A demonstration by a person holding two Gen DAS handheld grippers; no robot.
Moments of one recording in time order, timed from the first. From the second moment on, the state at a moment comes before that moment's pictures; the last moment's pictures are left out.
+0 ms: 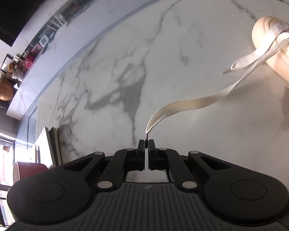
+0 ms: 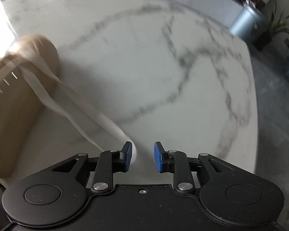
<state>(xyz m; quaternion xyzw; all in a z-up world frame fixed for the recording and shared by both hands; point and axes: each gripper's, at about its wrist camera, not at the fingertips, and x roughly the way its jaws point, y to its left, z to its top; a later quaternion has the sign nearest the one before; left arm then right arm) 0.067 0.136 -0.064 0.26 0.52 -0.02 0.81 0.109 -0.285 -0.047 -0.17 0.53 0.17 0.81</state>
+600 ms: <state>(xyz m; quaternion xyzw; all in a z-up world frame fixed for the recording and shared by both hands) 0.067 0.105 -0.058 0.25 0.50 -0.08 0.82 0.128 -0.145 -0.032 -0.24 0.43 0.40 0.77</state>
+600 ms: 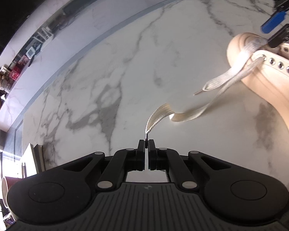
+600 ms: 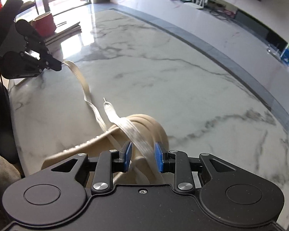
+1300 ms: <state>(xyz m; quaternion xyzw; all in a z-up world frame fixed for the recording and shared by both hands) 0.067 0.092 -0.058 0.26 0.50 -0.10 0.82 0.147 -0.179 -0.045 -0.25 0.47 0.32 0.78</state>
